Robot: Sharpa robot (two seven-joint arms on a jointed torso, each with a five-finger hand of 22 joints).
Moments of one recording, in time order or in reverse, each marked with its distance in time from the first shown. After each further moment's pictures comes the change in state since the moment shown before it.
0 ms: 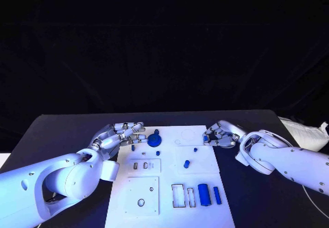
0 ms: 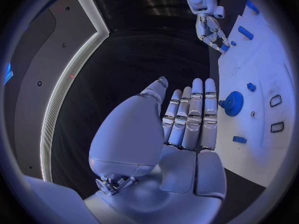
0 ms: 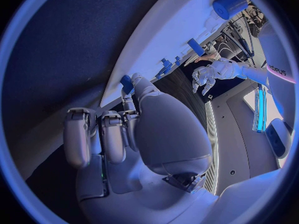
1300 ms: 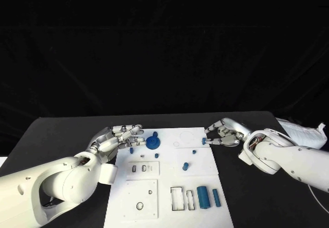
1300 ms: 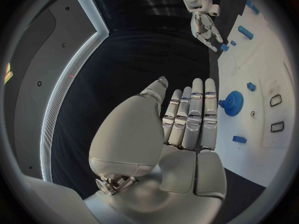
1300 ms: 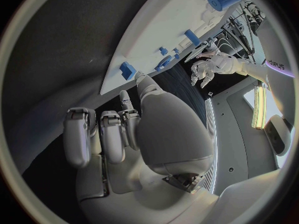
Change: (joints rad) left arm 0.001 0.000 0.000 0.001 0.000 -0.002 0.000; left_hand 0.000 0.000 0.000 0.000 0.000 0.000 0.000 0.000 0.000 0.000 0.000 0.000 0.000 0.000 0.000 0.000 0.000 0.000 0.000 0.000 0.000 0.000; right arm 0.022 -0.054 0.000 0.048 0.030 -0.019 0.001; right_hand -0.031 -0.056 -0.049 0.054 0.103 -0.094 0.027 -0.028 -0.009 0.000 0.018 -0.017 -0.001 0.000 0.015 0.000 0.000 0.000 -0.004 0.004 0.000 0.000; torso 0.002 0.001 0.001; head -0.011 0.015
